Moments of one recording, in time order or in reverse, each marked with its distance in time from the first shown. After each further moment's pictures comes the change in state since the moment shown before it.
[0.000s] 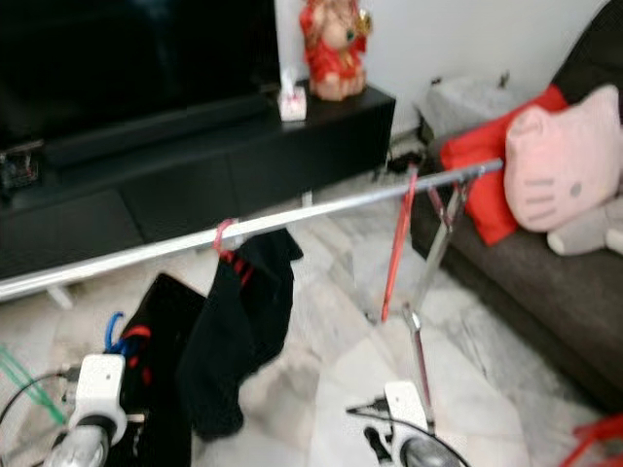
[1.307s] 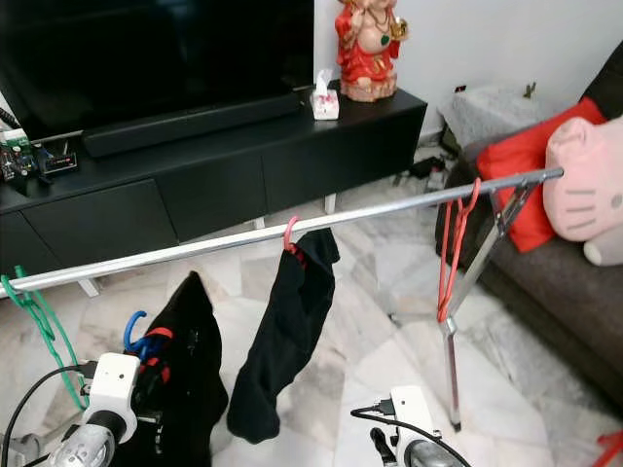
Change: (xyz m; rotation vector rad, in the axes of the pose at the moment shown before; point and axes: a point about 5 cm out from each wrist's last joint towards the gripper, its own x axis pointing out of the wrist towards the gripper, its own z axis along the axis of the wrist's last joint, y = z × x) left arm -0.002 -0.017 0.003 0.024 -0.014 -0.199; right arm -0.002 -0.008 -0.004 0.015 0.003 -0.049
